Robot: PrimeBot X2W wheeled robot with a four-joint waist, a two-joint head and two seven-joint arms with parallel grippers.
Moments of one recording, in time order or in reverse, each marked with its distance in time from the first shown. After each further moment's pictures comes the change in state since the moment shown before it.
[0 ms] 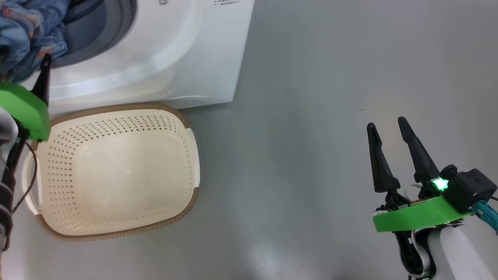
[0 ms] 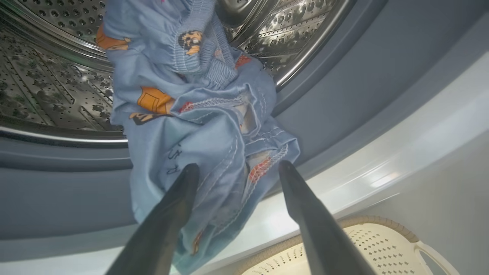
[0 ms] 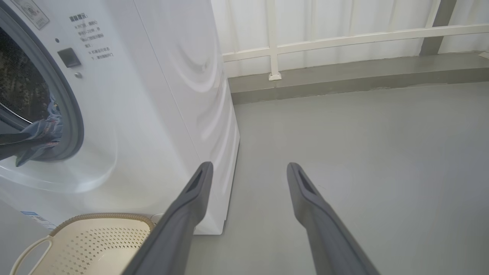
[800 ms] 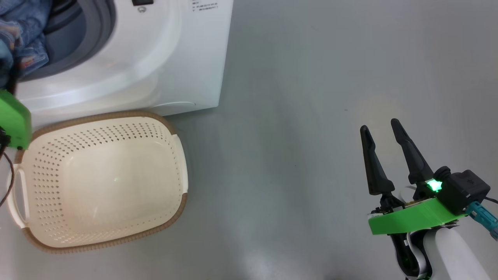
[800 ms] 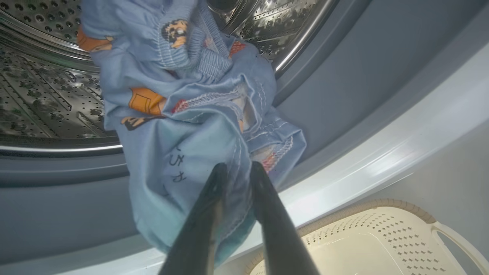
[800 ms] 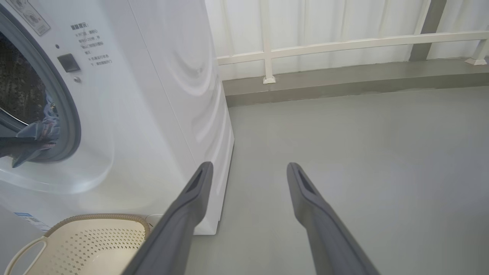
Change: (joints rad) left arm -0.060 0.044 -0.126 0.126 -0.009 0.000 -0.014; right arm 0.000 -0.002 0.026 -0.001 0.000 0.000 0.000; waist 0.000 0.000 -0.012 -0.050
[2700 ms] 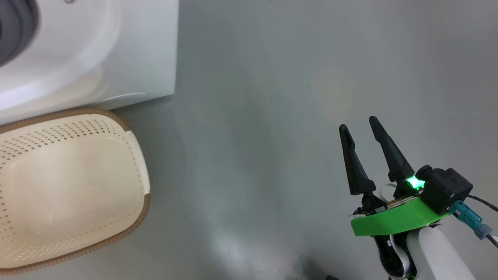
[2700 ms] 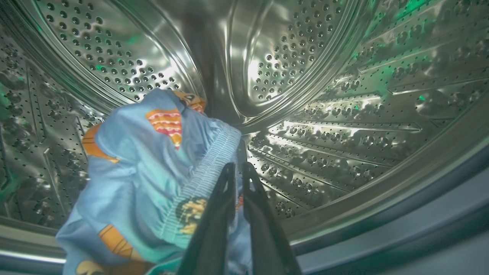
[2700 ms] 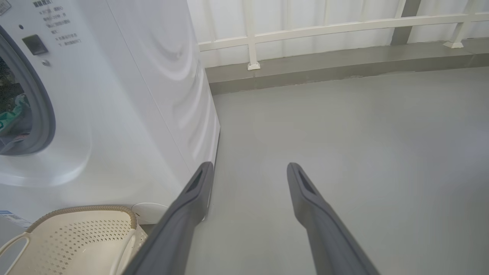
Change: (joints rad) left arm -0.210 0.043 0.176 0.008 -0.269 0.018 -0.067; right arm -0.017 0.037 0.060 -0.018 0.012 0.000 0.000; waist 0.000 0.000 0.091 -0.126
